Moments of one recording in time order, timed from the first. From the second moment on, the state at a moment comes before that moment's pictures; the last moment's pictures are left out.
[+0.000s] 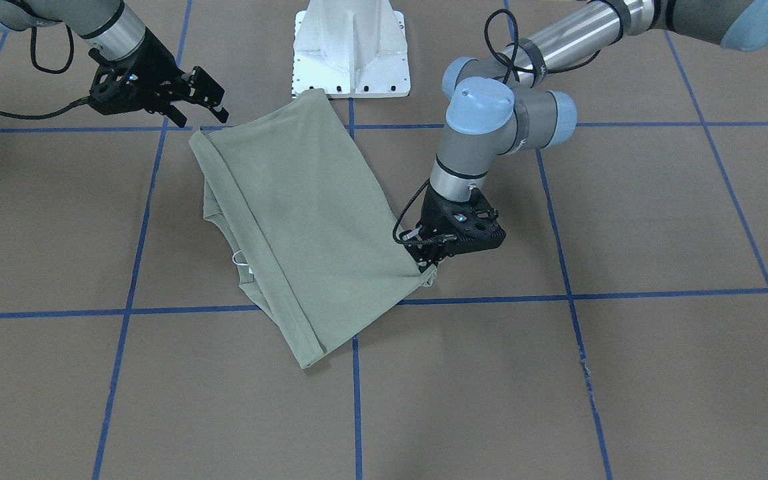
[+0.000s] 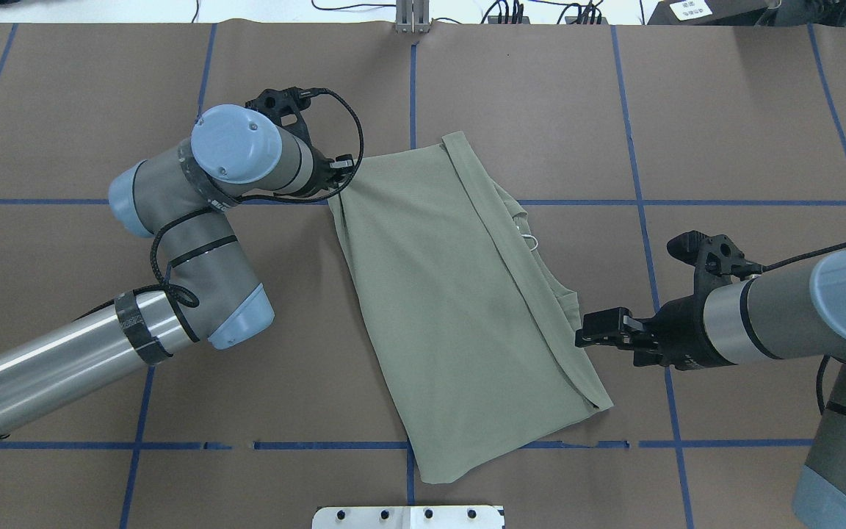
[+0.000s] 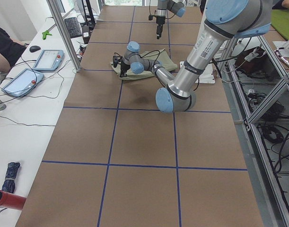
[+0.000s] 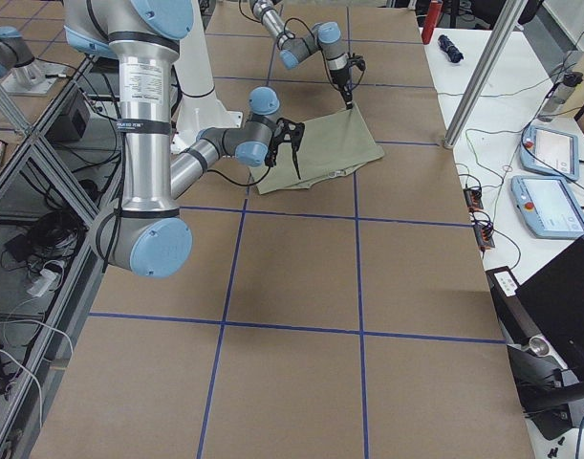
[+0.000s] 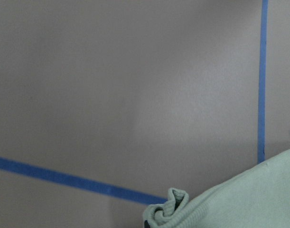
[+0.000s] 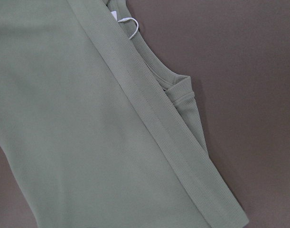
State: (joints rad) left arm -0.67 -2.30 -1.35 -2.08 -1.71 -1.38; right arm 0.53 -1.59 2.15 -1.03 1.98 1.55
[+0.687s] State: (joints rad) left arm -0.70 -2.50 -0.98 -2.38 -1.60 -1.33; right arm 0.53 -1.58 2.15 -1.03 1.98 1.55
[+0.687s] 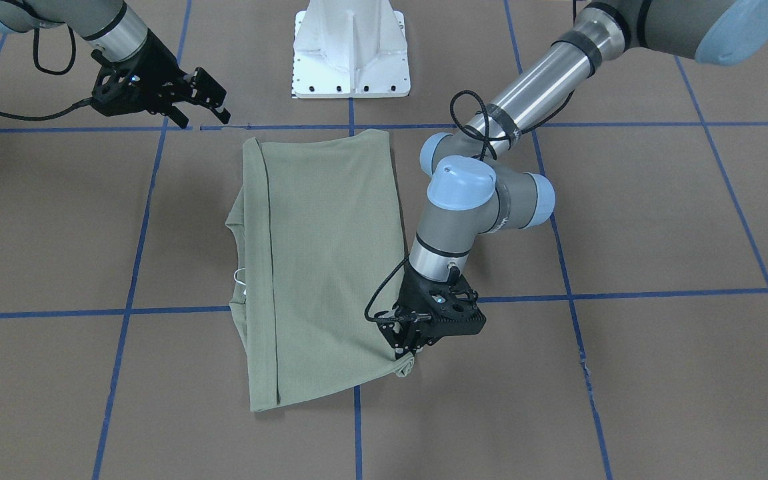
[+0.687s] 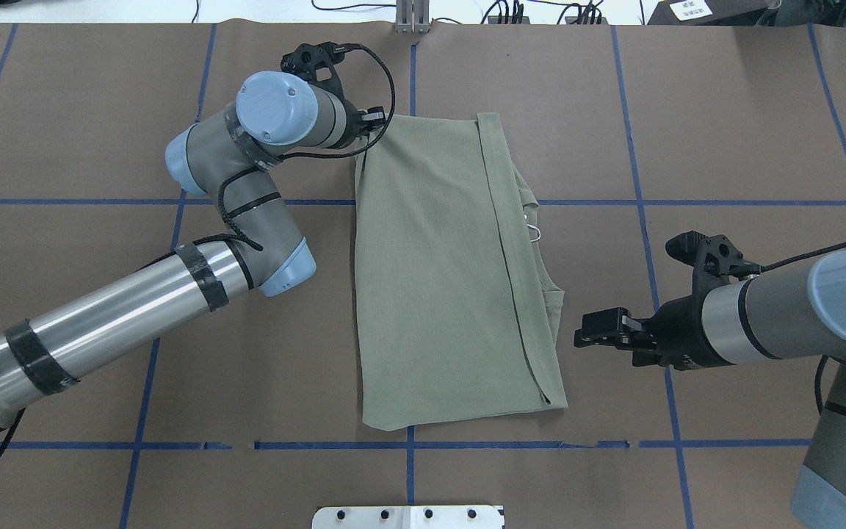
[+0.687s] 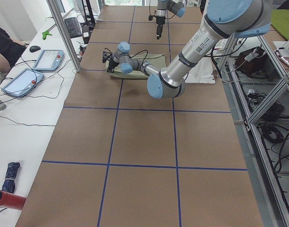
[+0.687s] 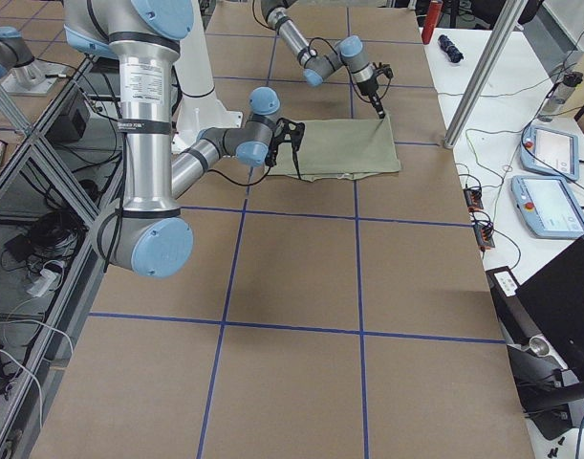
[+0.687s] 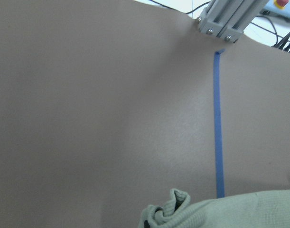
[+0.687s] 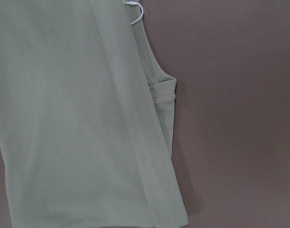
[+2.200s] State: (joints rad) left arm -0.80 -2.25 -1.31 -2.26 -1.88 -1.29; right arm 0.46 -1.33 2.05 -1.44 1.82 1.42
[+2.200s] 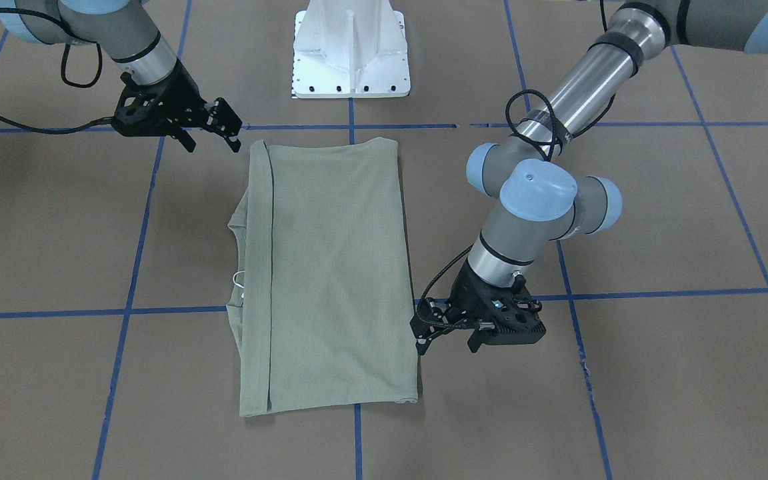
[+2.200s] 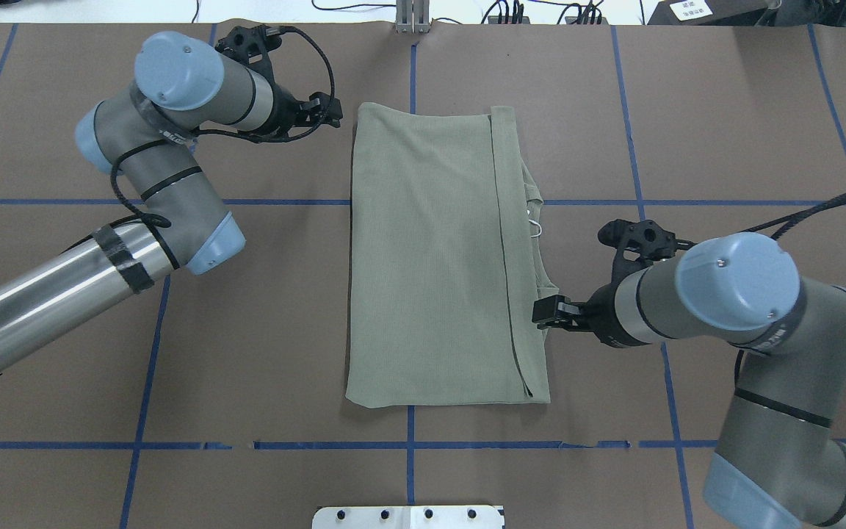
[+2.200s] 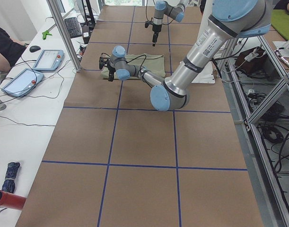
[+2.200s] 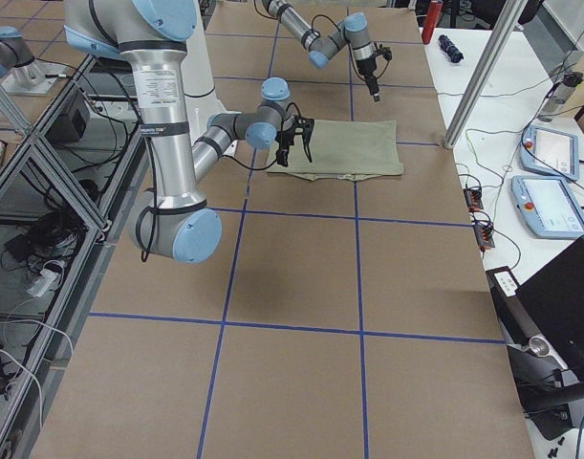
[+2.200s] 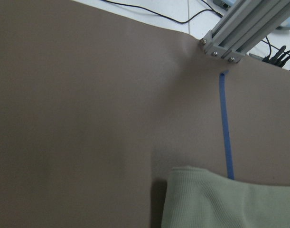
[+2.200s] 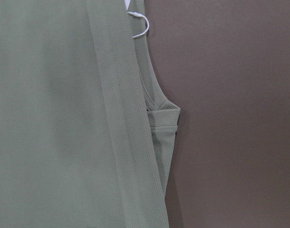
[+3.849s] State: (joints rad) left arm -0.78 -2.08 -1.70 -2.01 -1.93 -1.24; right arm 0.34 -1.12 1.88 -1.79 1.77 1.22
